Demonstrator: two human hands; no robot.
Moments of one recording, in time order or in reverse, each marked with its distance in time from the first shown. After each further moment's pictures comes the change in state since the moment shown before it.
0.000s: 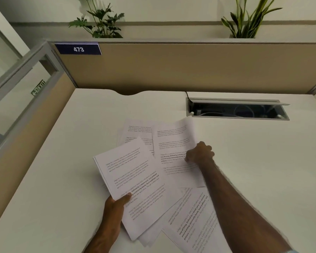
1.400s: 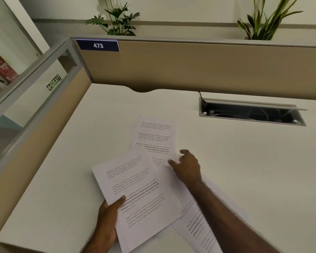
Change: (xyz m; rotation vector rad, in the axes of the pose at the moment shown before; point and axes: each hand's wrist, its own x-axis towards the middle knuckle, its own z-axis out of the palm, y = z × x) left_hand -0.016 -0.013 -0.055 -0.200 0.041 -0.056; right_hand -0.084 -0.004 0.075 0.142 0.015 -0.416
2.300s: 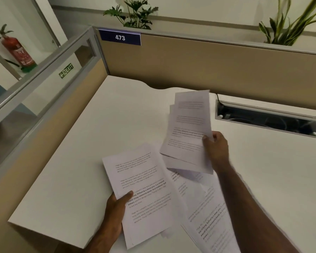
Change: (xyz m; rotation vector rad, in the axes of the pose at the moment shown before) left_hand 0.006 0.009 -0.014 0.028 0.035 0.004; right_hand 0.052 -0.026 -0.046 0.308 0.243 -0.044
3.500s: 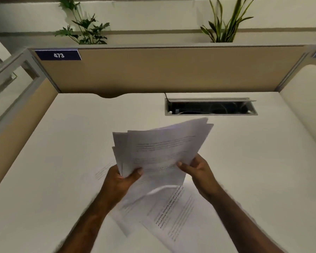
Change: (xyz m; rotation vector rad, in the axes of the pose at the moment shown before) left_hand -0.083 0.054 0.171 0.476 -0.508 0.585; right_hand -0.090 0.070 -0.152 0.646 -0.446 -0.107
